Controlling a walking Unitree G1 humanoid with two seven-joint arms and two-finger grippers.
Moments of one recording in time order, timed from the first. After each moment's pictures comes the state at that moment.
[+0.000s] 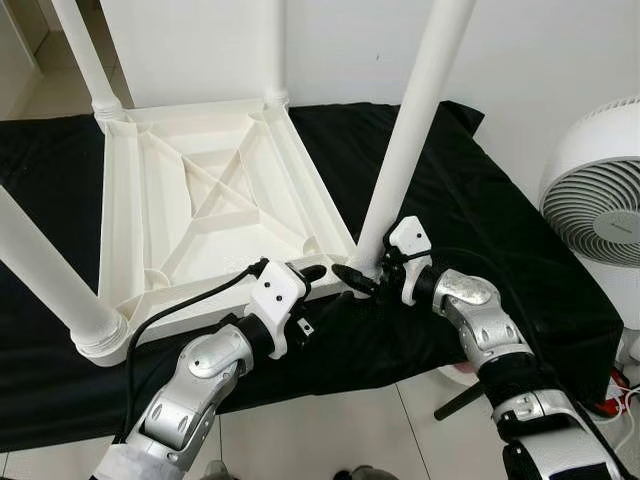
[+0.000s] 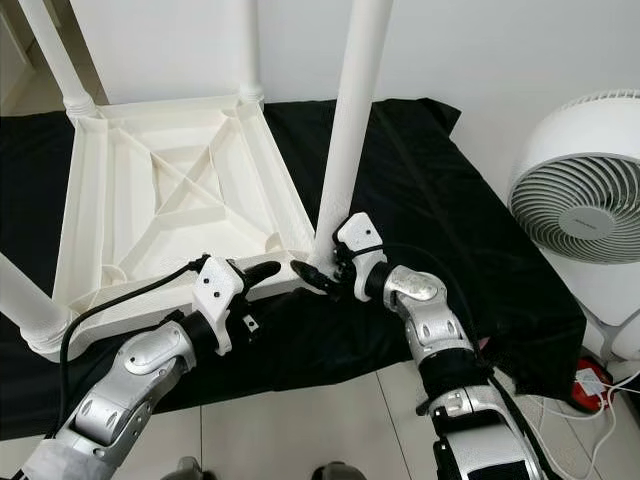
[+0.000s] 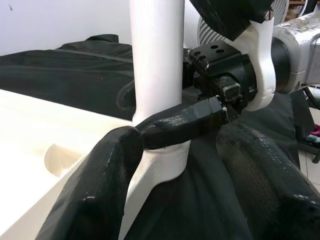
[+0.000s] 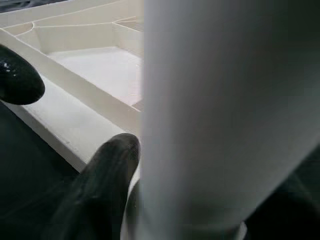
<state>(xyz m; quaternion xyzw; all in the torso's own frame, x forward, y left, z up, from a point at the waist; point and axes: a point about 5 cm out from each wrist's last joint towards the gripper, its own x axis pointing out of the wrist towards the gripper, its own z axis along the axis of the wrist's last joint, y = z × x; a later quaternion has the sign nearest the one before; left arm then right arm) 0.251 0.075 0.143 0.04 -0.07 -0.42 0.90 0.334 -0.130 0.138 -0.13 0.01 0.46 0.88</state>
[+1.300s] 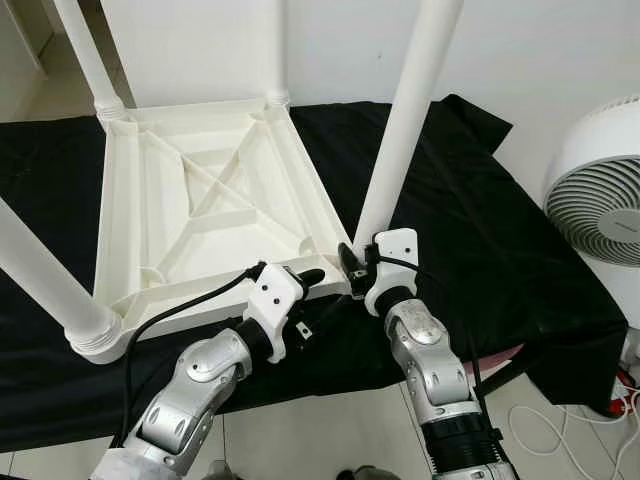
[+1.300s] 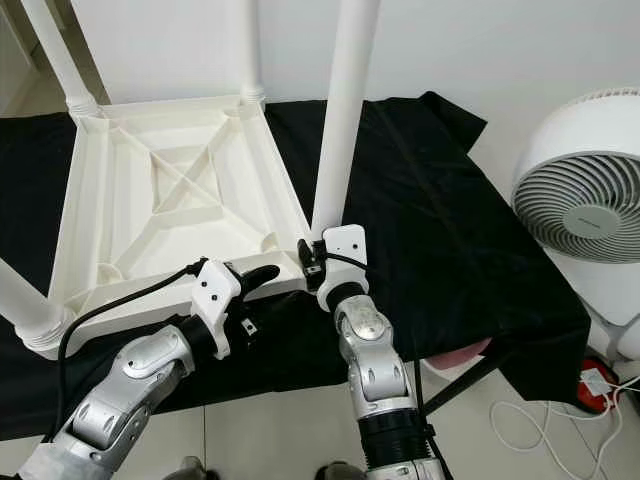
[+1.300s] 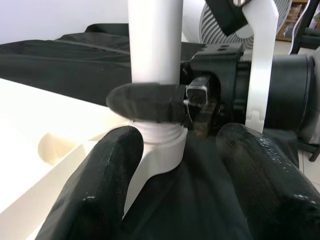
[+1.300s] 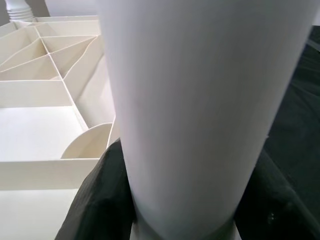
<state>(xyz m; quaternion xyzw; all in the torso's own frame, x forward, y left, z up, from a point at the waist) 0.248 0.077 0.139 0.03 -0.06 -0.43 0.90 0.302 -0.094 0.141 0.00 -0.02 0.12 0.99</state>
